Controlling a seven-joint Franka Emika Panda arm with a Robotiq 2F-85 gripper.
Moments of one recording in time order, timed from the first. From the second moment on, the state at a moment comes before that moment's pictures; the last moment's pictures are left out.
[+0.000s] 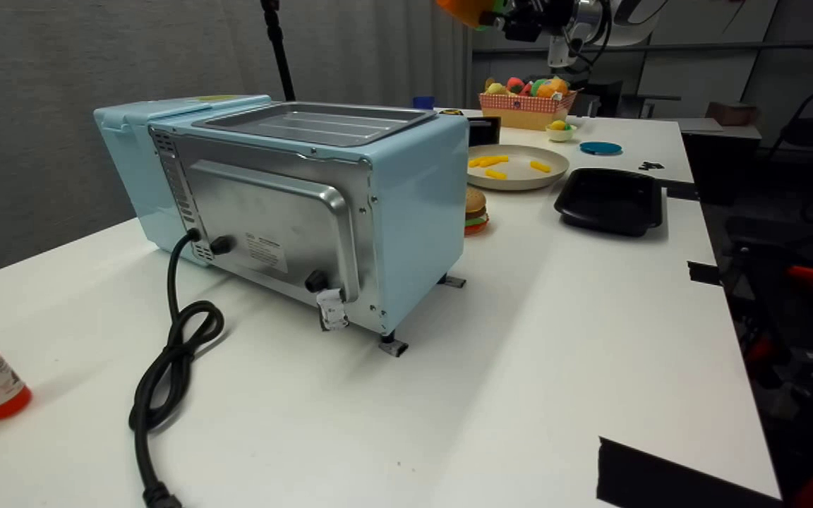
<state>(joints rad) -0.55 0.62 -0.30 -1.78 1.82 1.41 0.12</state>
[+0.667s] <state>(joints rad) -0.55 0.65 -0.31 -1.74 1.67 1.40 0.02</state>
